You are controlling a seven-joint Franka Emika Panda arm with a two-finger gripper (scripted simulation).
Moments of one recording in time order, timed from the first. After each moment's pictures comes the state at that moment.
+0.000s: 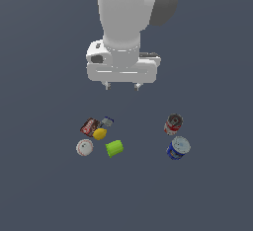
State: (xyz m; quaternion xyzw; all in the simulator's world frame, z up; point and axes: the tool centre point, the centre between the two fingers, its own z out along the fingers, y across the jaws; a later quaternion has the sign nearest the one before) arm -0.014 -0.014 0.304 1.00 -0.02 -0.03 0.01
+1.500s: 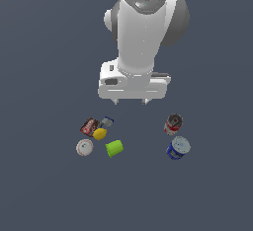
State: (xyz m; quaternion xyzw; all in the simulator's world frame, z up) arm 0.022 0.014 0.267 1.00 0.02 -0.03 0.02
